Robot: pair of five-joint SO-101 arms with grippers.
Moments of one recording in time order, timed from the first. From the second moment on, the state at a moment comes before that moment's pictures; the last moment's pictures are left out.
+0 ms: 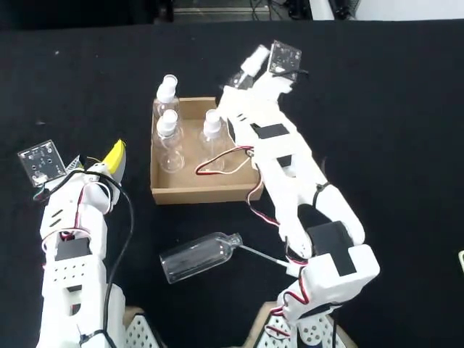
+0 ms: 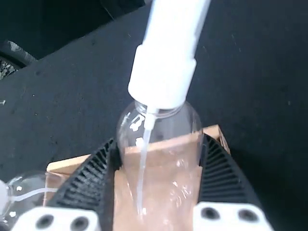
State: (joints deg) left arm -17.5 -60.6 84.9 5.8 11.5; right arm -14.6 8.3 23.1 12.9 -27.6
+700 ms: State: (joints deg) left arm -17.5 -60.6 84.9 5.8 11.5; right arm -14.6 4.6 27.4 10.6 -11.8
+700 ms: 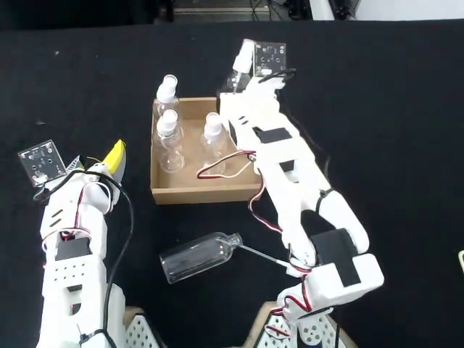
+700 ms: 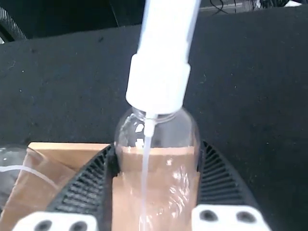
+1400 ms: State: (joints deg) left arm -17.5 -60.6 84.9 5.8 11.5; right arm -14.6 4.4 46.6 -23.3 -4.5
